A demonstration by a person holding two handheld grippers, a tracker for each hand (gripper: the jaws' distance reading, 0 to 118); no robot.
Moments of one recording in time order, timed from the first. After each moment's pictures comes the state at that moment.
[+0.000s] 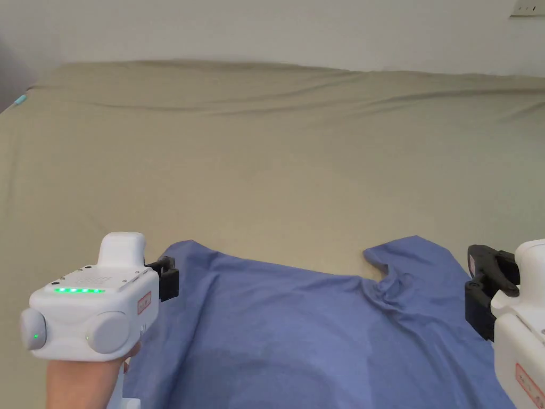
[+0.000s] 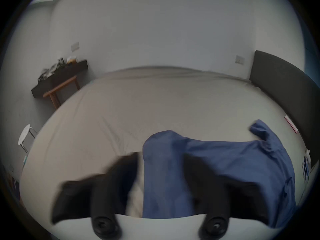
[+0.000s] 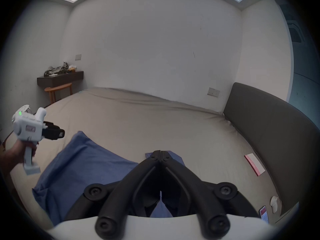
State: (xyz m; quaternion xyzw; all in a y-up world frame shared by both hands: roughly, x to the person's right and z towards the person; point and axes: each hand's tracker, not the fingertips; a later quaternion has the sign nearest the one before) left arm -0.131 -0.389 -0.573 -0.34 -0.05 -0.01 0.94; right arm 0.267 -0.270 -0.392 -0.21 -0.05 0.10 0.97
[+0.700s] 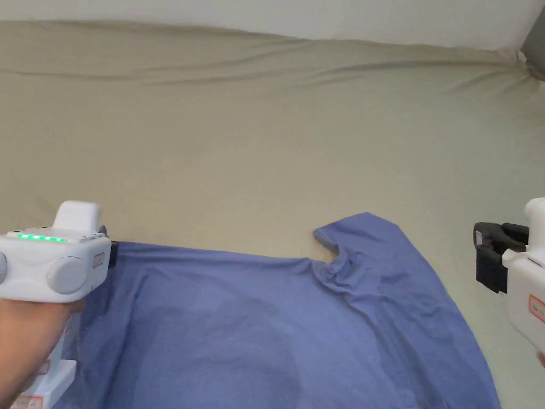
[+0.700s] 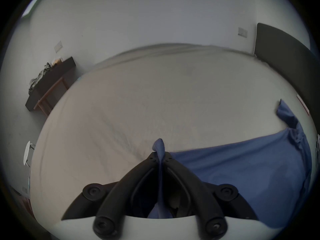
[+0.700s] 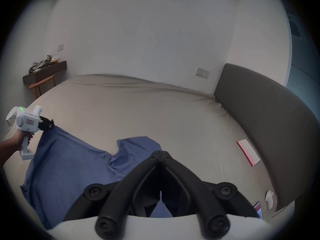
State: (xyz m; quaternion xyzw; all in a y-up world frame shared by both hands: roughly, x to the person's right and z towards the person) left arm -0.105 -0.415 -0.635 -0.38 -0.06 -0.08 0.92; right arm 0.344 -0.280 -0.431 -0.28 -0.10 0.08 0.95
